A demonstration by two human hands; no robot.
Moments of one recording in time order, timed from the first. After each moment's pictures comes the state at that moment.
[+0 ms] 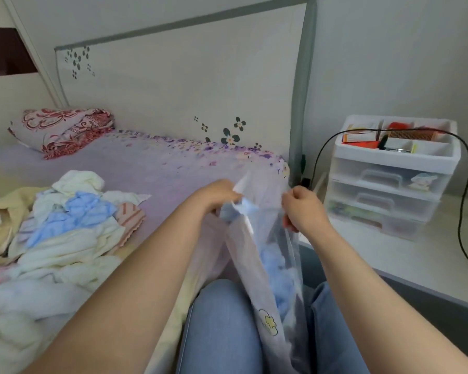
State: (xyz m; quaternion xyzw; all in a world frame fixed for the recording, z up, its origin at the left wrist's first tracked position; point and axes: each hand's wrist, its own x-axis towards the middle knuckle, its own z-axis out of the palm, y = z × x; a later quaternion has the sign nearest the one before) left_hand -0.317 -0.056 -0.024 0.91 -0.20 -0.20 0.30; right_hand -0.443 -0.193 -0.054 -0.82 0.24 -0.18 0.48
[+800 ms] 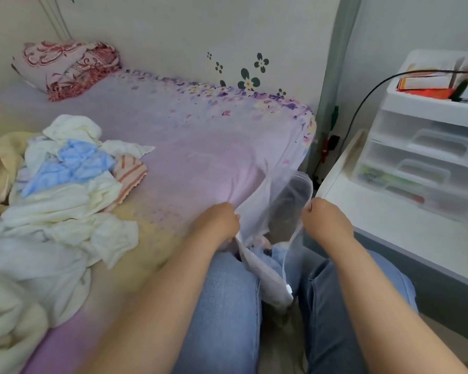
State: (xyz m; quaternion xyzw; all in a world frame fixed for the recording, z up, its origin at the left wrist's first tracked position) left_hand -0.329 -0.031 -0.171 0.97 -0.12 -0.15 0.12; right_hand -0.412 -0.224 -0.159 -0.92 0.30 0.01 0.24
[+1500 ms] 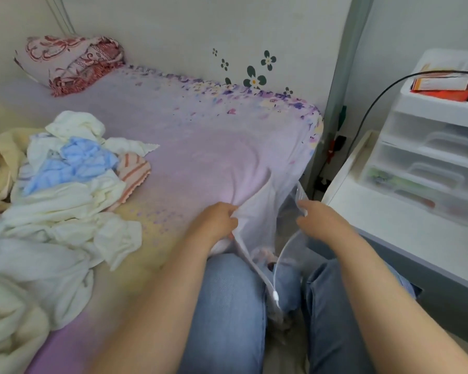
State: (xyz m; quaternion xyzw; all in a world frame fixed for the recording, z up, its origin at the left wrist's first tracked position) left_hand -0.312 -0.010 -0.181 0.93 -0.14 -0.17 0.30; right_hand -0.405 -0.212 -0.143 -0.94 0.20 0.11 0.27
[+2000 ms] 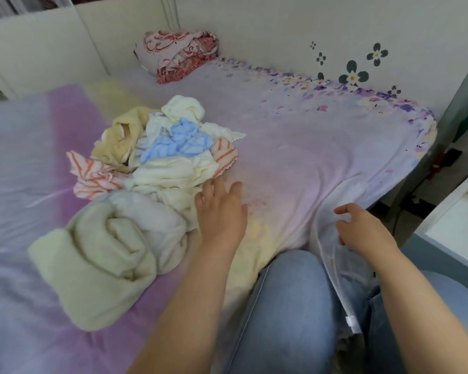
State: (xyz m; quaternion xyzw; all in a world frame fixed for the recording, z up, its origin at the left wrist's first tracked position) left_hand -0.359 0.116 -0.148 0.98 -0.01 0.18 0.07; right_hand -0.375 -0.134 -0.169 -0.92 0.15 0.07 0.35
